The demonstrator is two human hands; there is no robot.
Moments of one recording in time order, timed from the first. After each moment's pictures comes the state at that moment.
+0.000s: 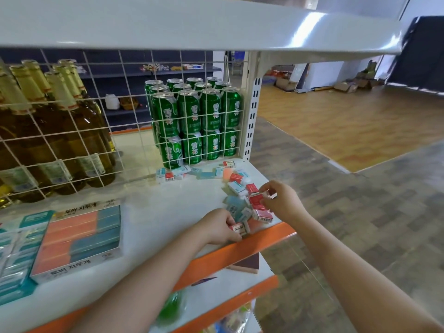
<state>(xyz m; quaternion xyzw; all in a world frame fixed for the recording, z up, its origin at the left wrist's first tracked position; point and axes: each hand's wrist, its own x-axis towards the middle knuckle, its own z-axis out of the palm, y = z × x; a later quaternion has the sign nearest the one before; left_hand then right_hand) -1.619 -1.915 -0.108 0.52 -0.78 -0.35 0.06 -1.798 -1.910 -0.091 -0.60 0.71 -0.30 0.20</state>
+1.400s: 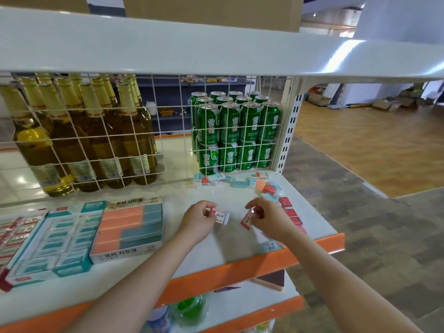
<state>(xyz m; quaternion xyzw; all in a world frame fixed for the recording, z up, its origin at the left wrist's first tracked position) -1.524 -1.919 -0.113 0.62 -0.60 -0.35 0.37 -1.712 -1.919 -0.098 -0.72 0.62 -0.23 0.22</state>
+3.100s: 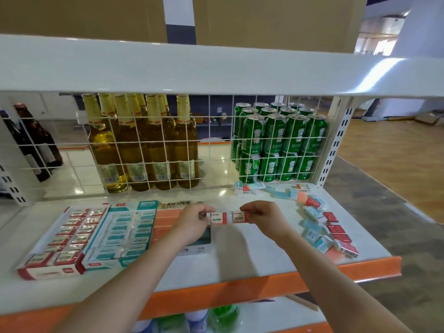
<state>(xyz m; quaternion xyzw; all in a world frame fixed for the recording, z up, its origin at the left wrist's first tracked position) -1.415 -1.900 -0.086 0.66 -0.61 -0.31 0.32 -1.603 -1.928 -0.085 -0.67 0.56 -0.33 0.37</state>
